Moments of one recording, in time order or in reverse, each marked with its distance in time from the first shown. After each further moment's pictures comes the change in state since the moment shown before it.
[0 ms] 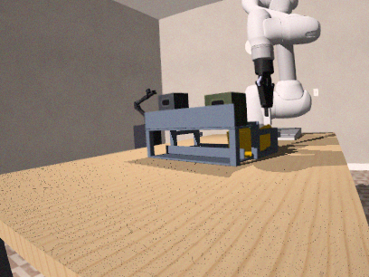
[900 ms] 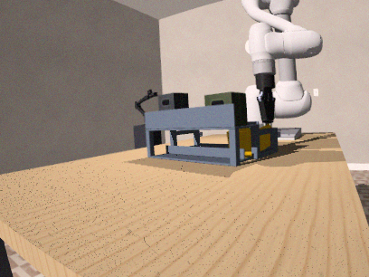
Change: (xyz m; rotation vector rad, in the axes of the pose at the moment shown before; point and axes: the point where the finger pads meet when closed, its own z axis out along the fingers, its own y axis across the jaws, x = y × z) arm -0.001 0.000 0.058 0.000 -0.002 0.000
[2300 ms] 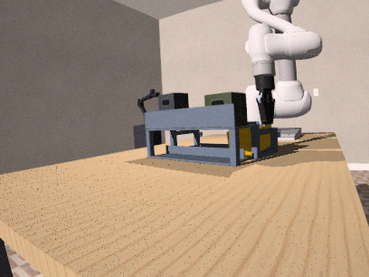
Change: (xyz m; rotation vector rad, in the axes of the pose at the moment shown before) arm 0.002 -0.001 0.005 -0.002 0.003 0.002
